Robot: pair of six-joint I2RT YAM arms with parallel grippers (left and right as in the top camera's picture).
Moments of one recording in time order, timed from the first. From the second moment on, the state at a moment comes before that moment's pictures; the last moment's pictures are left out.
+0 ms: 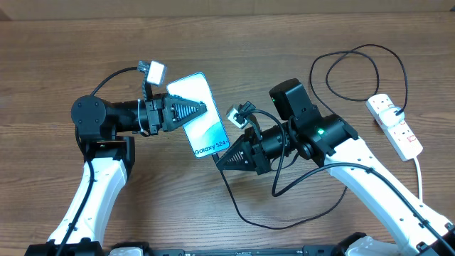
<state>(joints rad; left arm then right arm) 0.01 1.35 0.76 0.92 1.50 -1.30 0.54 1.42 1.13 -0.65 -1.17 -0.02</state>
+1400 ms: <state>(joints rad) -0.01 1.35 0.76 0.57 1.43 -1.15 0.31 1.32 1.11 -0.86 -1.08 0.09</state>
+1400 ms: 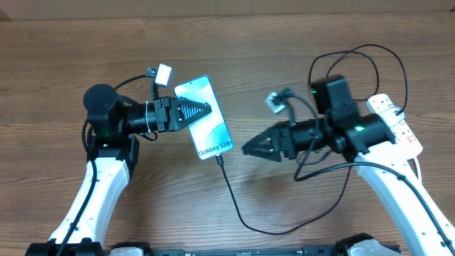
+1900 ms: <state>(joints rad) -0.01 1.35 0.76 0.55 1.38 -1.04 0.50 1.31 1.12 -0.92 -0.96 0.03</state>
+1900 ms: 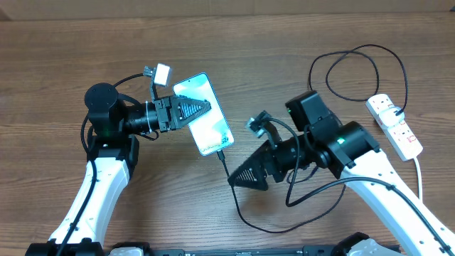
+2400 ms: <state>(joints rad) -0.01 1.35 0.76 0.54 1.38 -1.04 0.70 1.31 1.11 -0.77 -0.51 0.29</state>
